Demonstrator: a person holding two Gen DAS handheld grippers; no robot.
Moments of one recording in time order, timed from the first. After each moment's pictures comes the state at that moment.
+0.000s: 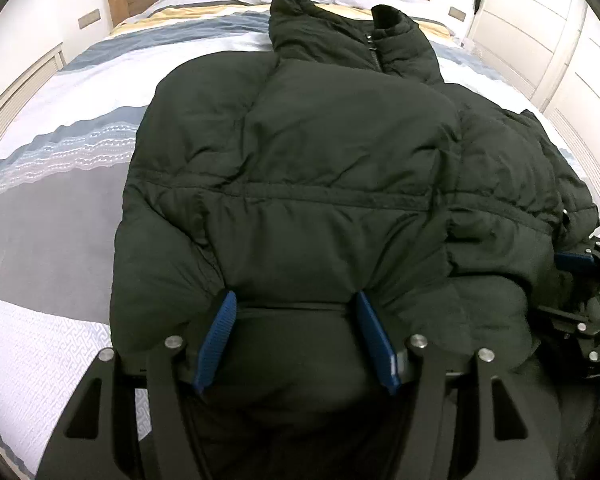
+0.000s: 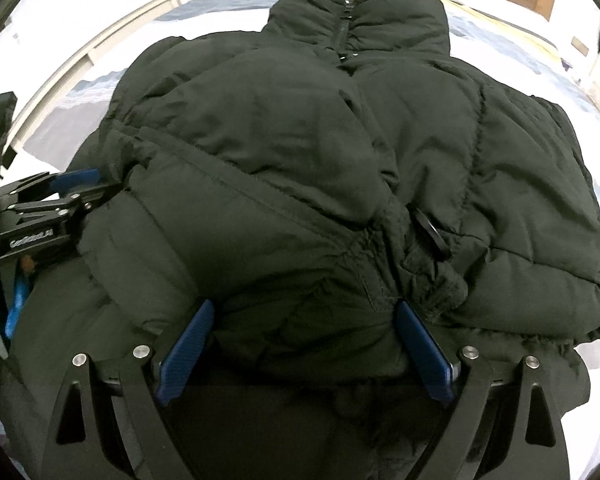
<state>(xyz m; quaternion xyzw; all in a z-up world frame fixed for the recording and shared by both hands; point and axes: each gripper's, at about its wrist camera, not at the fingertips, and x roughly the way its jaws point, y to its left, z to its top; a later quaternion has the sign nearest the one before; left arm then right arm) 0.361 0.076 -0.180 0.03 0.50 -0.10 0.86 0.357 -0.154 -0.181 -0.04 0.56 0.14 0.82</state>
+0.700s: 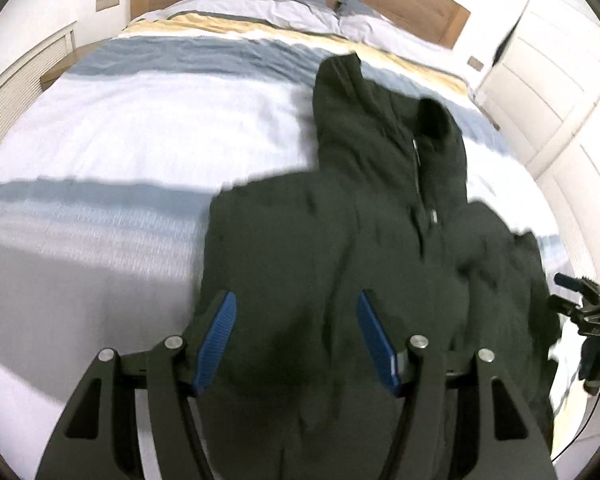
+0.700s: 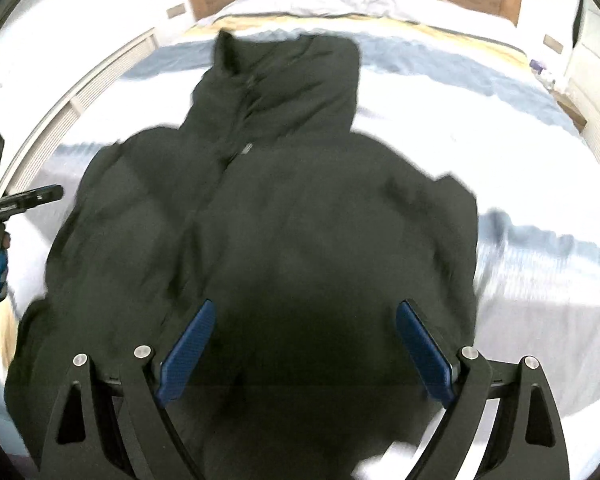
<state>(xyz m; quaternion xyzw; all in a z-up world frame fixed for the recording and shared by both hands) 0.491 0.131 -0.101 -0.06 0.49 -0.11 0.86 0.440 -0.274 -0.113 -0.01 0.52 0.11 0.85</state>
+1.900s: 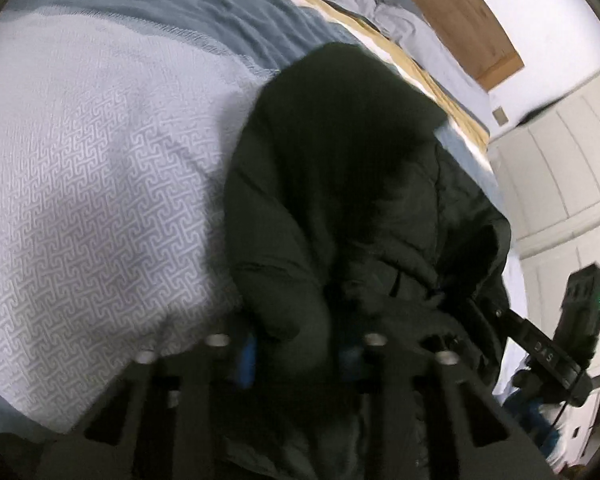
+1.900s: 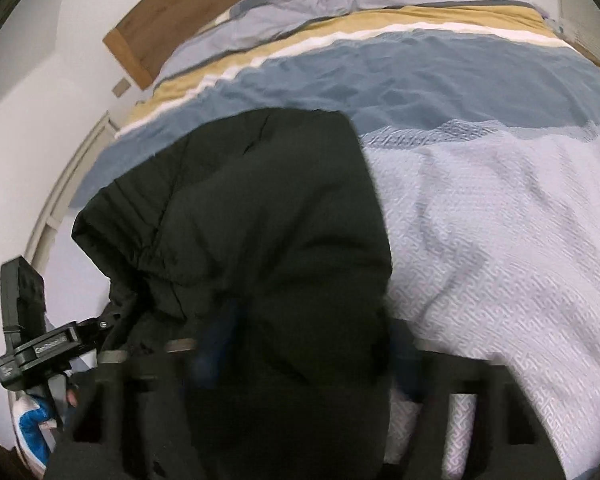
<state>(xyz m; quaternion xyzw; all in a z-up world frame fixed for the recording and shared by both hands) 0.744 0.036 -0.204 -0.22 0.54 -0.13 0.80 0.752 -0.250 -0.190 0.14 0.51 0.10 0.84</state>
